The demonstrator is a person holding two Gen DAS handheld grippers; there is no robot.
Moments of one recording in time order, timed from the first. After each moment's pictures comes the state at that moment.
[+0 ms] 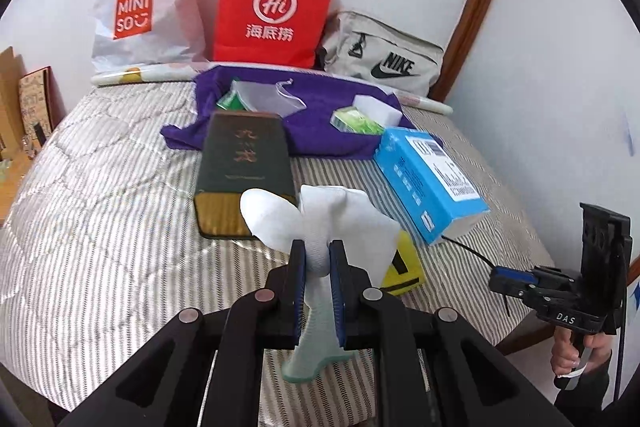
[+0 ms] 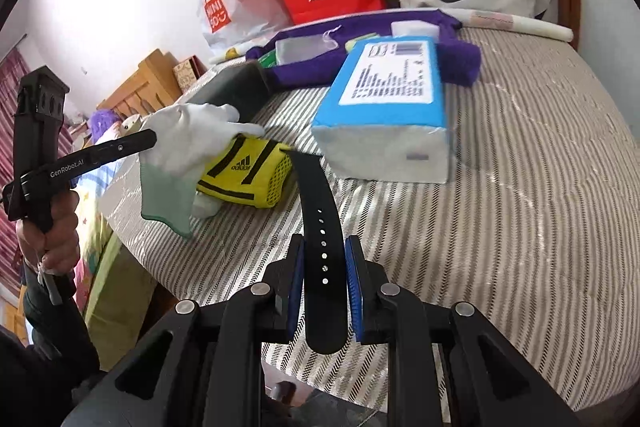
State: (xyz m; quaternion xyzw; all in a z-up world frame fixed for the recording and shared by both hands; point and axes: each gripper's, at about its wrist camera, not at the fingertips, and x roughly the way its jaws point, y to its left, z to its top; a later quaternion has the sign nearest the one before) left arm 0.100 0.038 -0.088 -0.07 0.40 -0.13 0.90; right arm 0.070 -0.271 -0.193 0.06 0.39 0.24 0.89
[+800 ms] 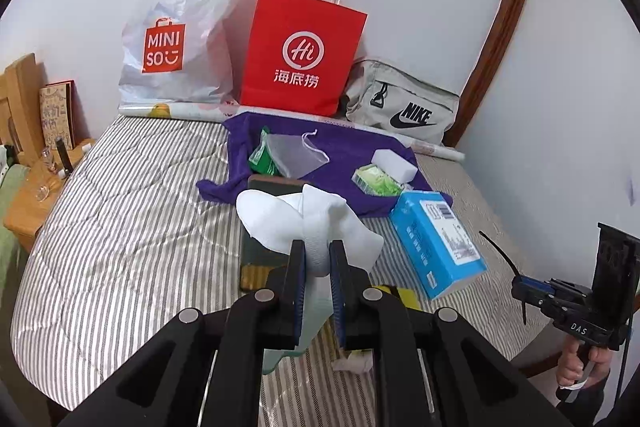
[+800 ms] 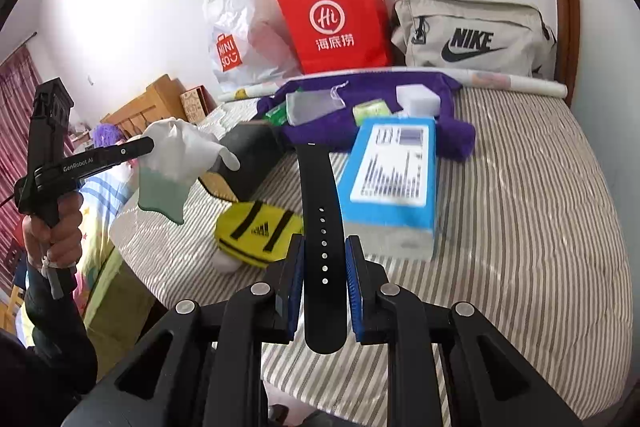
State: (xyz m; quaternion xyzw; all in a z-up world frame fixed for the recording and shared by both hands) left arm 0.116 0.064 -0.039 -0.10 0.36 -0.10 0.92; right arm 0.081 -0.268 -0.126 0.04 0.34 0.24 0.91
